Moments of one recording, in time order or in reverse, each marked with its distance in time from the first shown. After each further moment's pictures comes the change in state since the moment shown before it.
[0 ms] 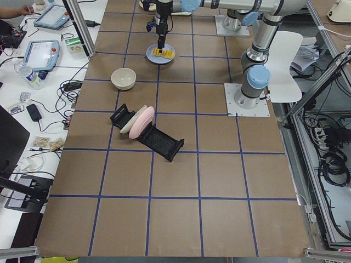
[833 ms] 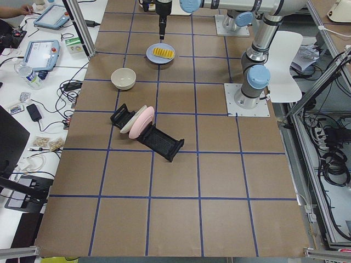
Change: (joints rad) left arm 0.001 0.000 -0.005 0.010 0.002 -0.040; right arm -0.267 -0.260 -0.303 0.638 -0.059 -0.366
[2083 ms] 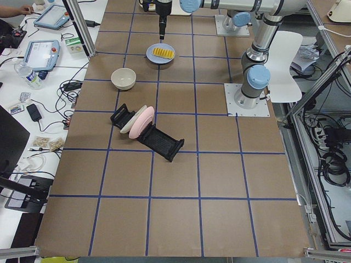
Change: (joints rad) left arm 0.000 -0.001 -0.001 0.000 0.001 0.001; right arm -0.069 -0.037 0.005 0.017 0.009 -0.066
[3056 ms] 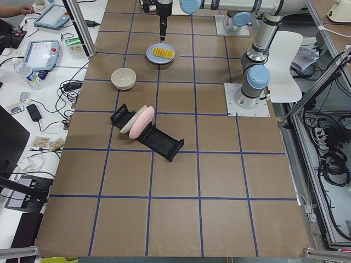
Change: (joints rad) left arm -0.001 0.002 -0.012 0.000 0.001 -0.003; right arm 0.000 0.001 0.000 -0.002 0.003 -0.003
